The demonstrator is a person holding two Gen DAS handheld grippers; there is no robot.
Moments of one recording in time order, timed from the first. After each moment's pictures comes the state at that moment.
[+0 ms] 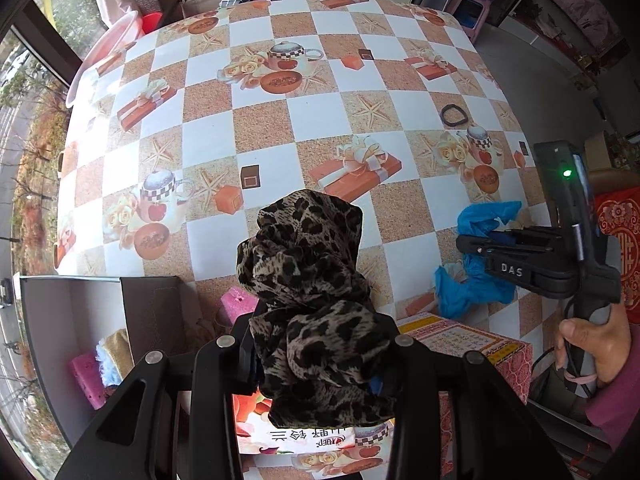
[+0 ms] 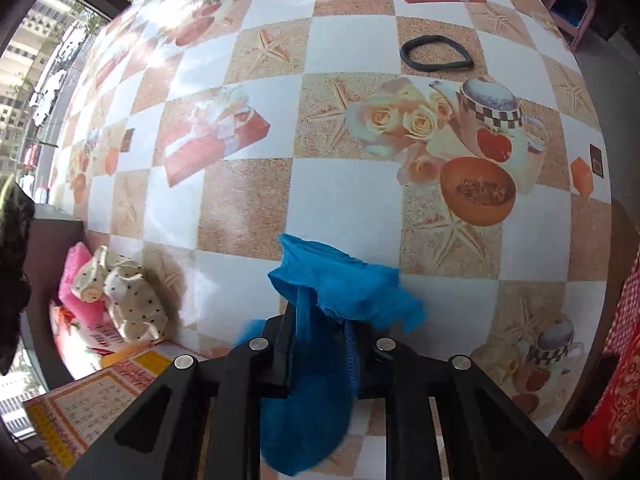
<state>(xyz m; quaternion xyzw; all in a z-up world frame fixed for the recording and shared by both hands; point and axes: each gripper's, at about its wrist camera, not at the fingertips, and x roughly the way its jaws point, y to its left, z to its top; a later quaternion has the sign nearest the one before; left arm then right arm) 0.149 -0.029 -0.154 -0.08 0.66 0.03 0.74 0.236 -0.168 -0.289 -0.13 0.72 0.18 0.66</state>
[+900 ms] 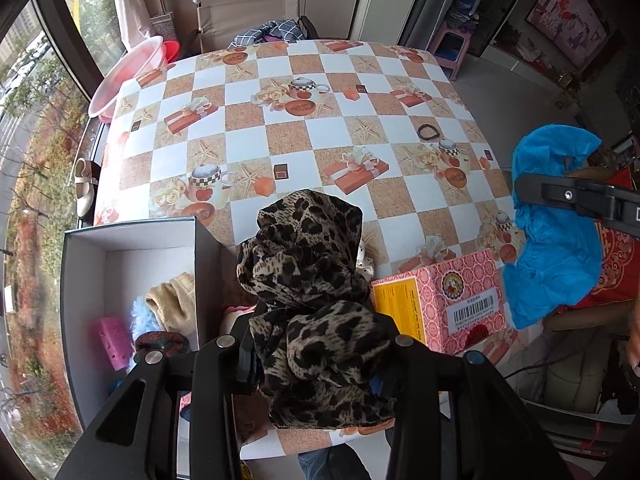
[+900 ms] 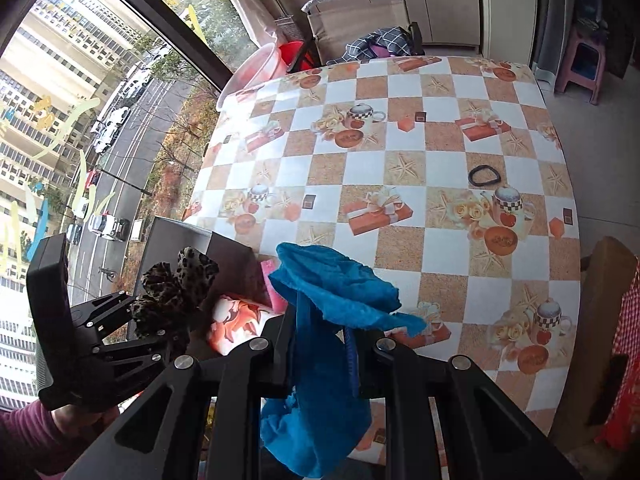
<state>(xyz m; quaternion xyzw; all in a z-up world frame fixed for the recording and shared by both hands) 0.058 -0.006 -0.084 -0.09 0.61 0.02 0.79 0.161 -0.109 -0.099 -0.07 0.63 0.28 0.72</state>
